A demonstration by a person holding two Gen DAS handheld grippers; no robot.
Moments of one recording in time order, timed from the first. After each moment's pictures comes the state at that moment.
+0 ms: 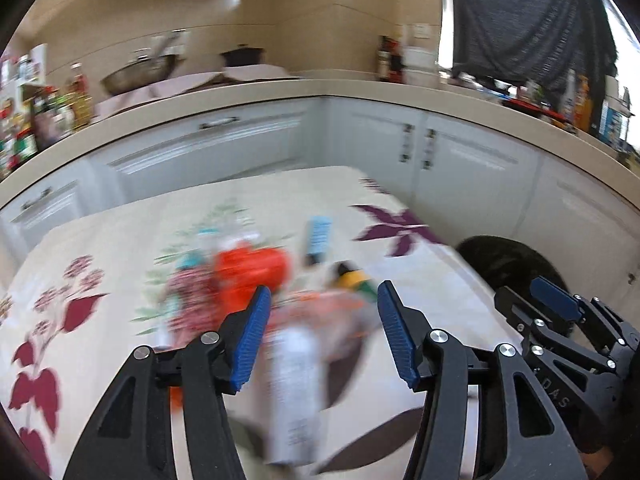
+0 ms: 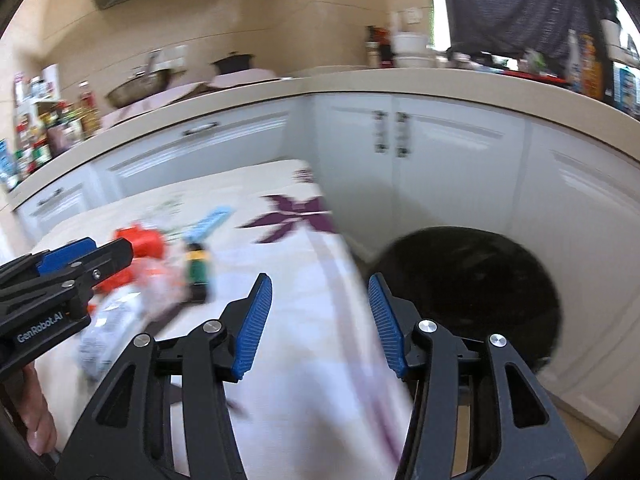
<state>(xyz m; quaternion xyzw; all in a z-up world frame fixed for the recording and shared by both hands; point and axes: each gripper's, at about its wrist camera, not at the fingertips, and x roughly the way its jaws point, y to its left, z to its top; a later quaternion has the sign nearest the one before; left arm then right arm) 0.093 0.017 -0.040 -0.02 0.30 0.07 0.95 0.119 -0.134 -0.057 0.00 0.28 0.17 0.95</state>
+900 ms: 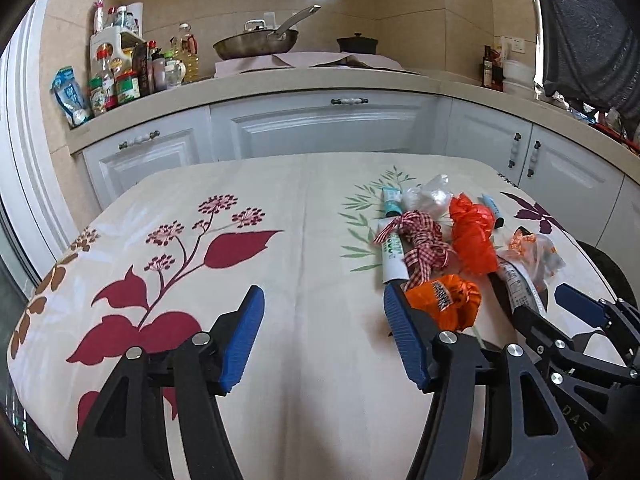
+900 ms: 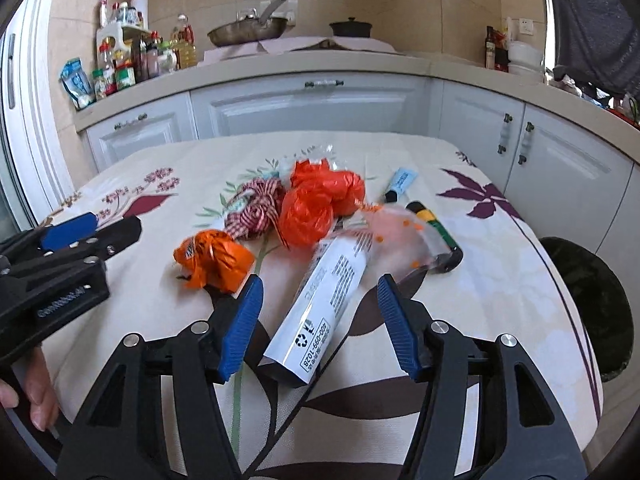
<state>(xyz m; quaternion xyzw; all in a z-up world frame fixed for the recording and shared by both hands) 0.012 0.146 -0.070 -0.05 0.30 0.20 0.93 0.067 0.000 -0.078 -0.08 0.31 0.27 0.91</state>
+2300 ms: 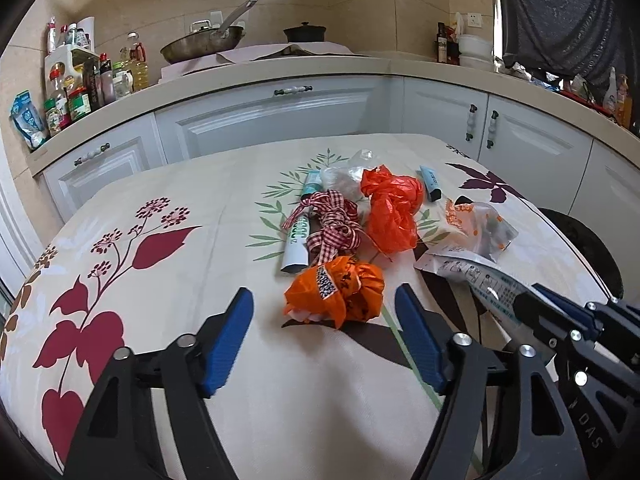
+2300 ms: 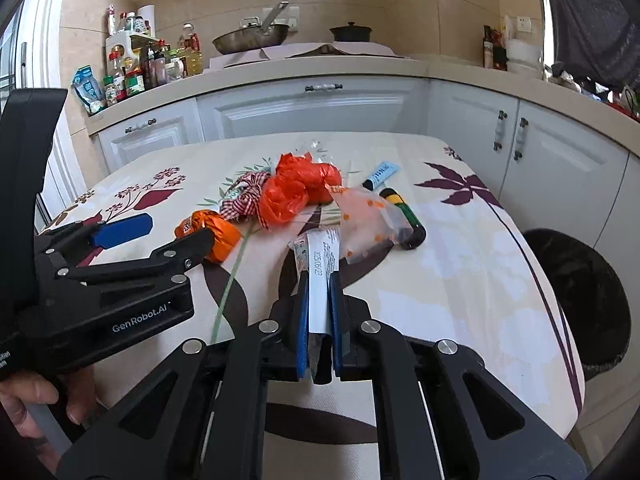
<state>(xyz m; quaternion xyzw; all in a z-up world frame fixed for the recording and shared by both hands) 0.039 0.088 -0.078 -0.02 0.32 0.14 0.94 0.056 -0.045 -0.074 -0.06 0.29 0.30 0.91</state>
